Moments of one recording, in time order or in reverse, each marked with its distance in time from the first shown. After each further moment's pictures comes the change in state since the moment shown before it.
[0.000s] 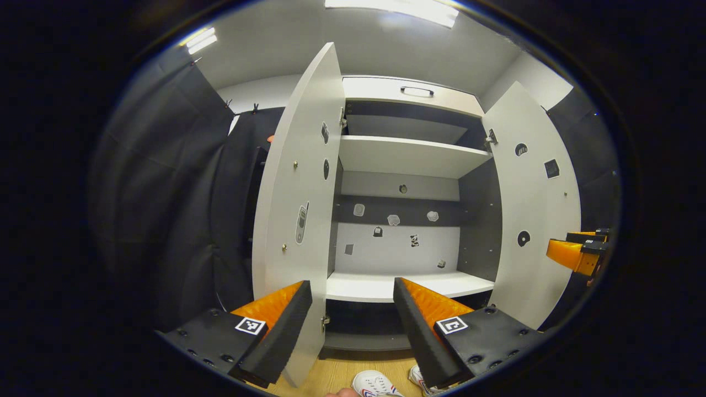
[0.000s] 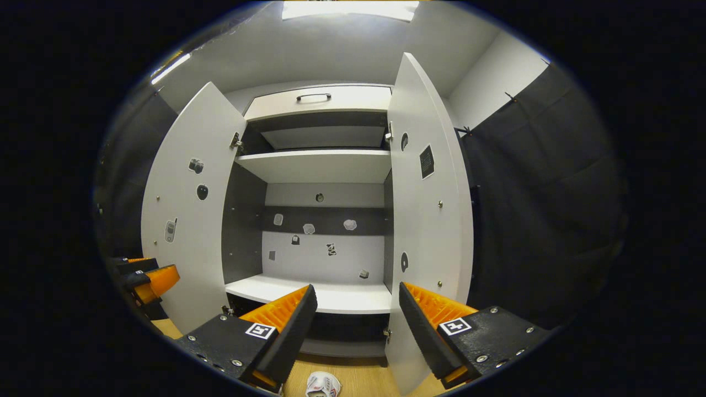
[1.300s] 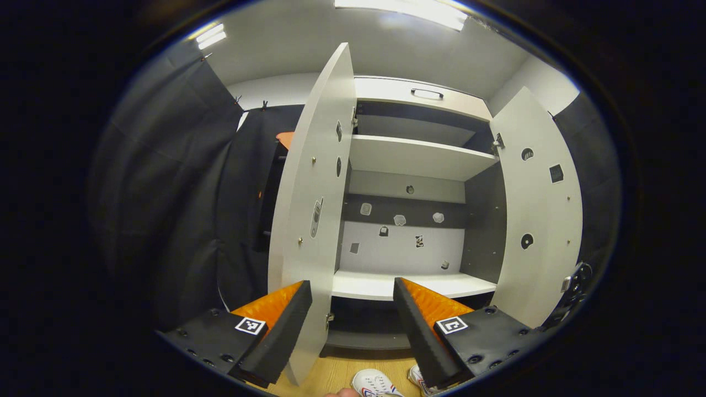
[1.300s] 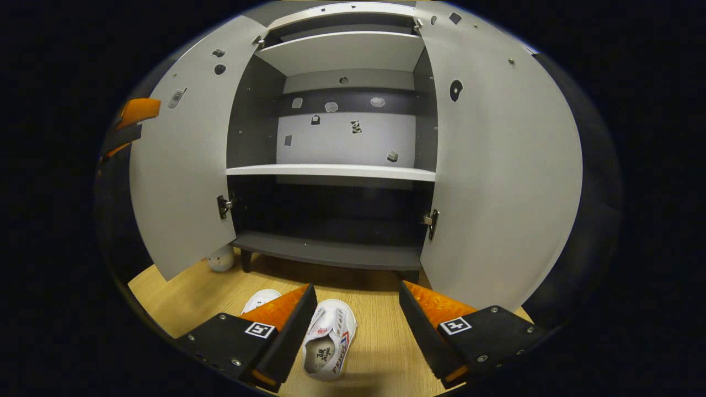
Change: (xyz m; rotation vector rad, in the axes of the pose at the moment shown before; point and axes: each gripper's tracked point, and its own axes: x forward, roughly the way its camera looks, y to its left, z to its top) left arm -0.008 0.015 -0.006 -0.030 0.000 0.030; right arm -0.016 0.038 -0.262 -0.014 0.478 0.095
